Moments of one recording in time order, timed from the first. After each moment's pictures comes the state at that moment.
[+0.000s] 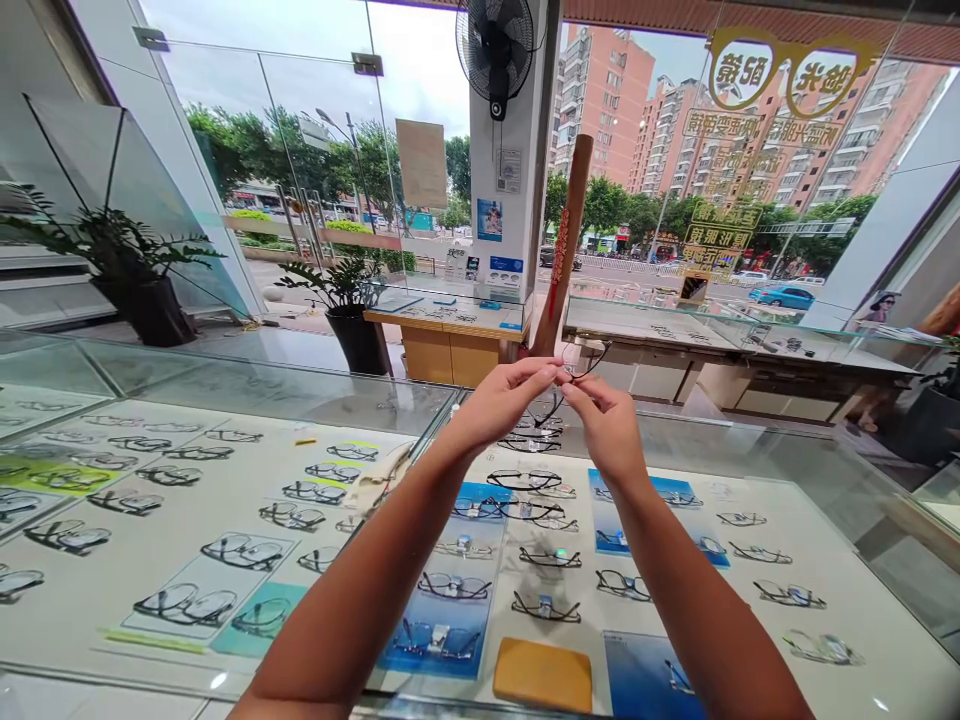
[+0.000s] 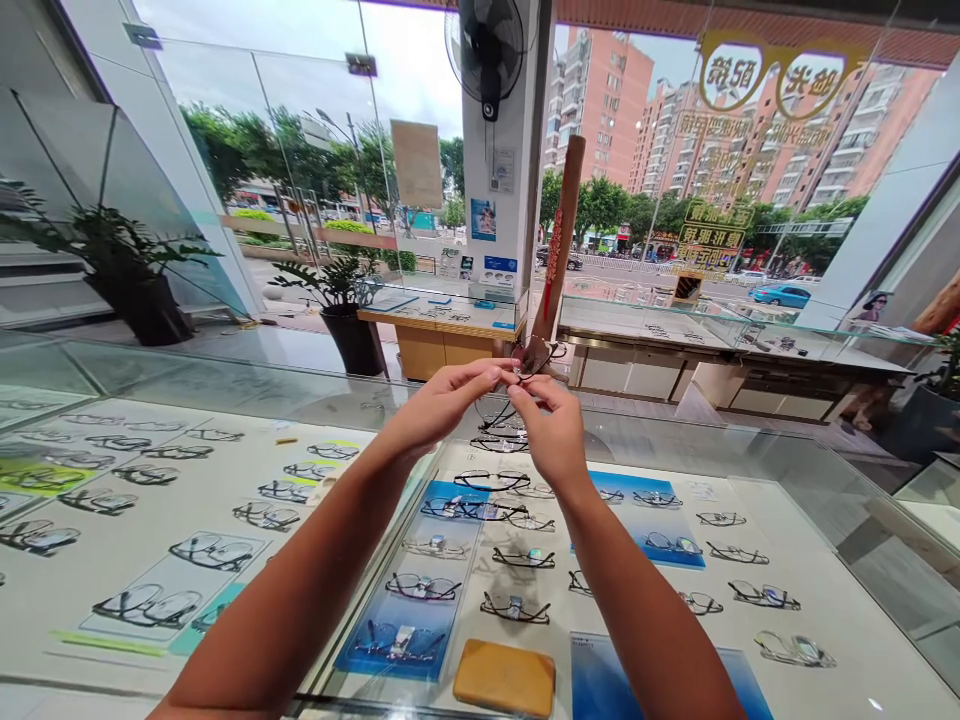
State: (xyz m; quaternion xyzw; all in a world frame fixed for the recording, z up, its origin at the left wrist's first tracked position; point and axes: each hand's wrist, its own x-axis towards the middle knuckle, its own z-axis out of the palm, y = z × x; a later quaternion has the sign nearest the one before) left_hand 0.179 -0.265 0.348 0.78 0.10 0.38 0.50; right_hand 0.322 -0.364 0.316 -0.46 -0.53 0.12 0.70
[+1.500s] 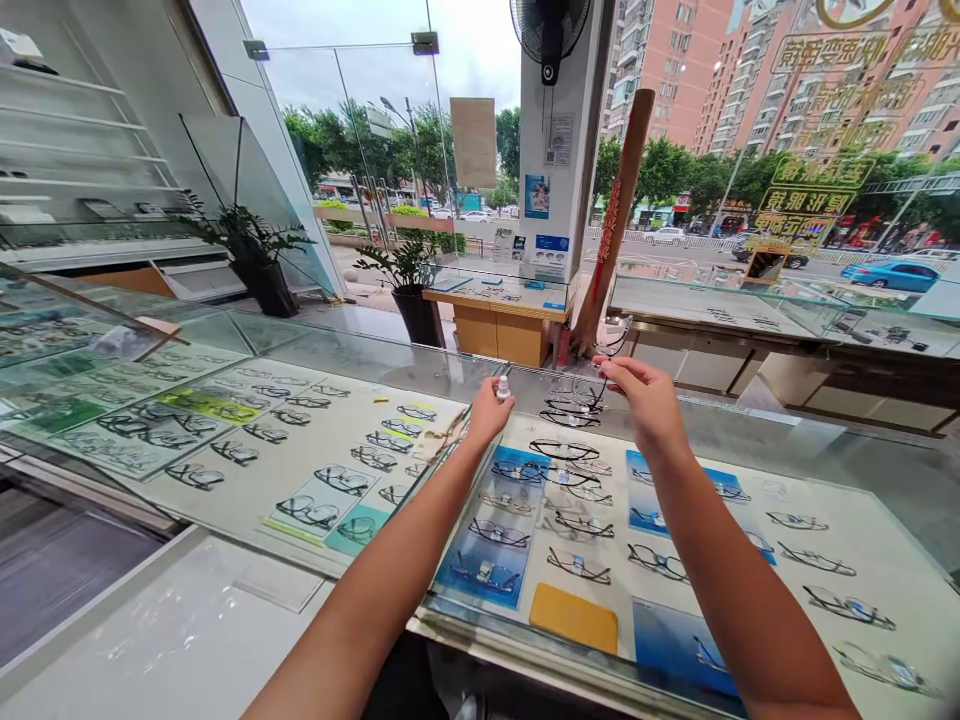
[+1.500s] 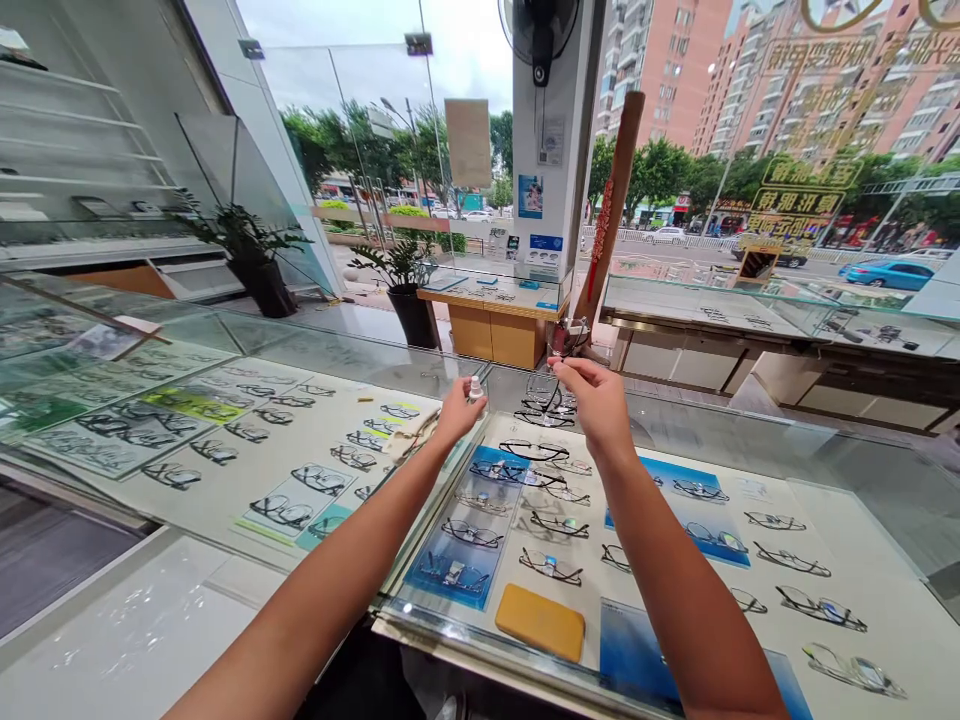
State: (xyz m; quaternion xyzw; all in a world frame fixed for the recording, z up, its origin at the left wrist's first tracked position) left_hand 0.135 -0.151 0.168 0.68 0.49 0.43 0.33; right_hand 0.328 -0.354 0.308 -0.49 -0.44 0.25 0.71
